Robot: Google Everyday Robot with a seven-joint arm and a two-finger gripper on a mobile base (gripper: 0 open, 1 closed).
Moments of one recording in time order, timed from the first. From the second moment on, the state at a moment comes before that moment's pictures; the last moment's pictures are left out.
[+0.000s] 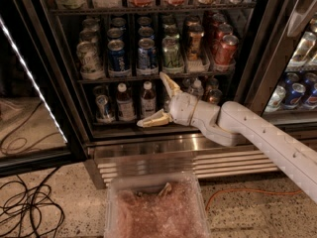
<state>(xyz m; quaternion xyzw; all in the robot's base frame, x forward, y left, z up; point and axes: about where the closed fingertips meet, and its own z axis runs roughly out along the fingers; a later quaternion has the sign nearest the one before) 0.640 0.014 0.786 -0.47 0.49 0.27 0.68</state>
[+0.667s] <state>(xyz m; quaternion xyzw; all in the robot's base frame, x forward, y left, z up) 0.653 0.023 0.799 -0.47 0.48 0.26 0.70</state>
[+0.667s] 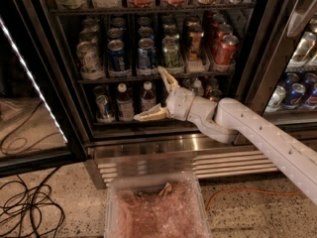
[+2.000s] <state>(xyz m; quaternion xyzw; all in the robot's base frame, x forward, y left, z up) 0.647 0.029 0.812 -0.49 0.52 0.22 0.67</state>
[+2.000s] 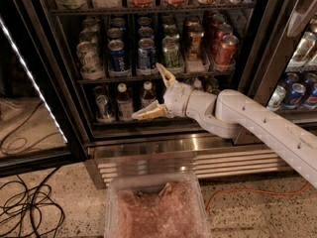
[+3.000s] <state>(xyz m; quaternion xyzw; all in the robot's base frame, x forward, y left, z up) 0.665 0.024 0.815 -0.47 0.54 0.19 0.67</state>
